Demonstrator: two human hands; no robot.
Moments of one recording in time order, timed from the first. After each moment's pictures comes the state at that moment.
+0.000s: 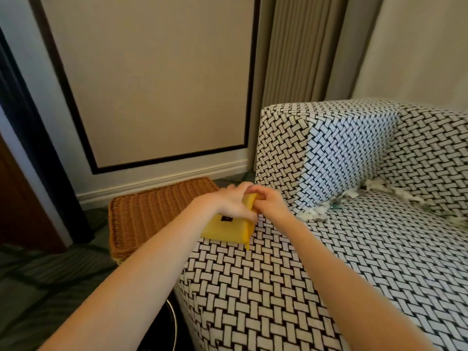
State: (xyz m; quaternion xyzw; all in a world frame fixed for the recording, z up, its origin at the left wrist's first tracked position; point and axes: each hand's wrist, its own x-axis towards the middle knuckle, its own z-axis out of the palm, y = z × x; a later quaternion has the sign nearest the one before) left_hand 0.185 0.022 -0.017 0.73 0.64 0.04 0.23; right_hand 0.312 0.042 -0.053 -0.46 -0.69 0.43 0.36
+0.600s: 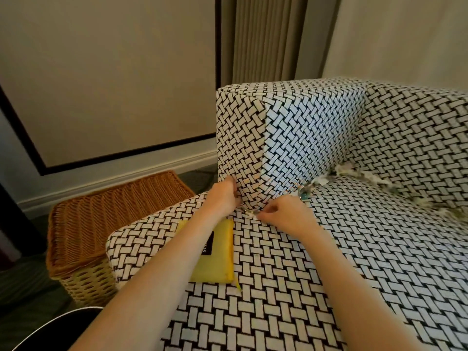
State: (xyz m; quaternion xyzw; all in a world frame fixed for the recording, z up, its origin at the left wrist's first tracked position) left_hand 0.263 0.072 -0.060 0.67 0.67 0.24 0.18; right_hand 0.412 0.049 -0.063 -0.63 -0.75 0.15 0.14
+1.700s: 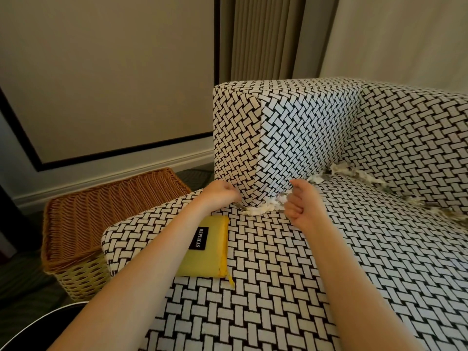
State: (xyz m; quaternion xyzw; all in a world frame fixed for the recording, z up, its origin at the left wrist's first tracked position) left_hand 0.260 0.064 -0.048 0.61 0.66 0.26 0.37; right_hand 0.435 0.051 -0.053 -0.48 -0.24 0.64 0.55
